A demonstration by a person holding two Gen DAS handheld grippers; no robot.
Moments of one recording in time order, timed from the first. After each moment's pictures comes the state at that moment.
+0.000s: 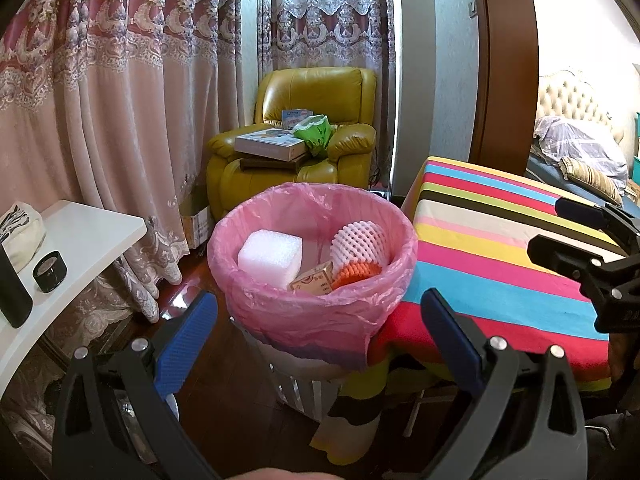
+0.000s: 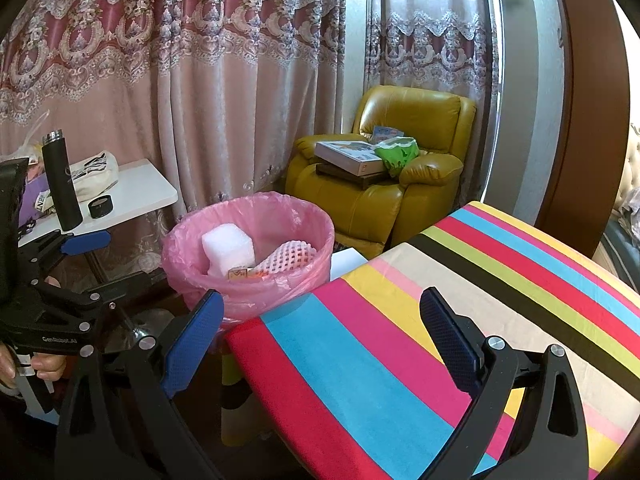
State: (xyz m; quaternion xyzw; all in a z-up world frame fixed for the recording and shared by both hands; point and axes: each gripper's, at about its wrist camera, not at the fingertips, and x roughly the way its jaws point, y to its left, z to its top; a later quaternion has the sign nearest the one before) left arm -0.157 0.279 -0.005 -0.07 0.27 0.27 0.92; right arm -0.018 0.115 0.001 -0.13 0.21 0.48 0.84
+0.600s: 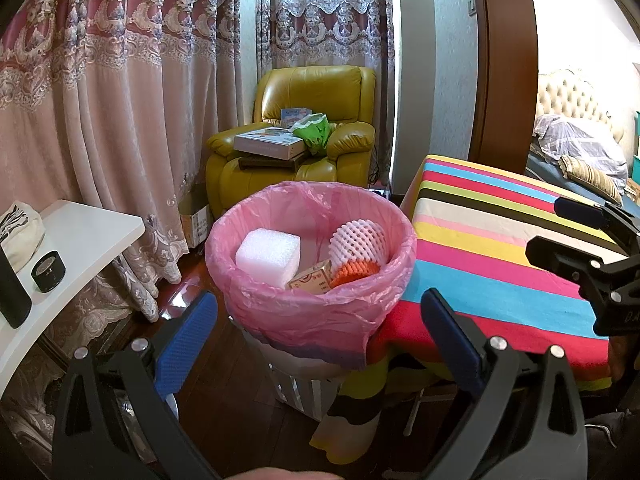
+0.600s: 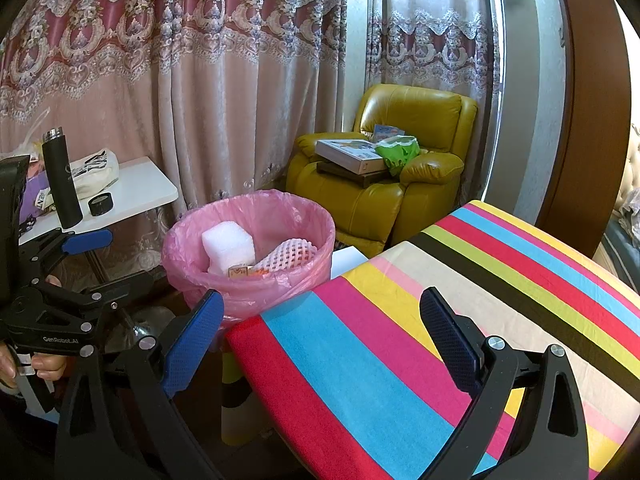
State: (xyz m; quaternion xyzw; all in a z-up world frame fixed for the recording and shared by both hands) left arm -0.157 0.278 -0.006 -0.07 0.27 0.27 0.92; right arm -0.020 0.116 -0.002 -0.13 0.21 0.48 0.84
